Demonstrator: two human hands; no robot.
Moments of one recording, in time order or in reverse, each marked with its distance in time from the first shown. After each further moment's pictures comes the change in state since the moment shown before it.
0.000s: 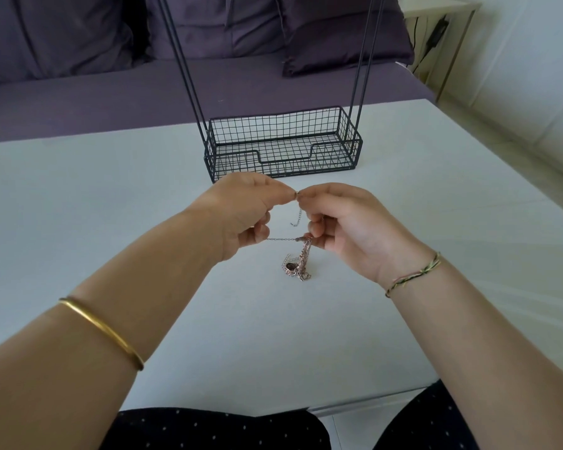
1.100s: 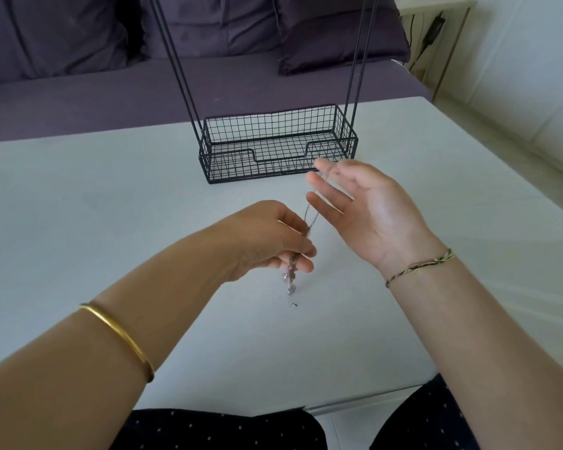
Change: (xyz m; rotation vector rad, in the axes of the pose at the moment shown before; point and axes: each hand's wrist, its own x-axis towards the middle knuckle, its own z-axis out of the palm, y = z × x) left_hand -0.006 -0.013 0.017 0.195 -0.299 -0.047; right_hand 0.005 -0.006 -0.013 0.514 0.129 -0.086
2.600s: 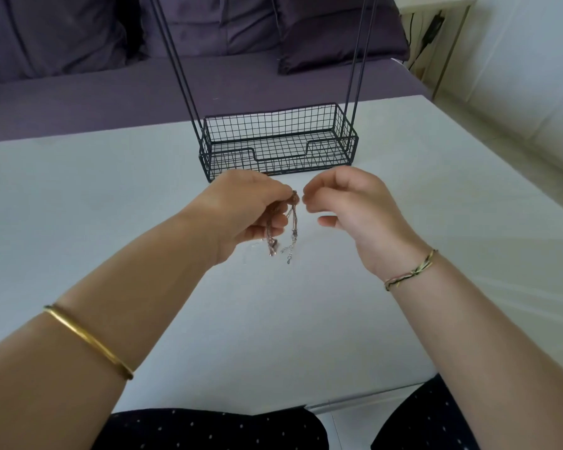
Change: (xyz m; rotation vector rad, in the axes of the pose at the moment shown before) left_hand -0.009 0.014 -0.014 -0.187 0.265 0.113; right_hand -0.009 0.004 0.005 -0.788 -0.021 -0.177
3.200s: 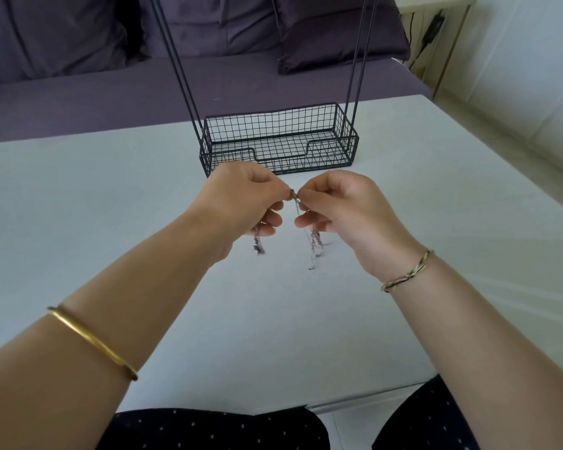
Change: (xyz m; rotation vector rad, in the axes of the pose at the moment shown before) left_hand 0.000 0.000 0.000 0.184 0.135 0.129; right_hand -0.001 0.002 0.004 -0.029 -0.085 -0.059
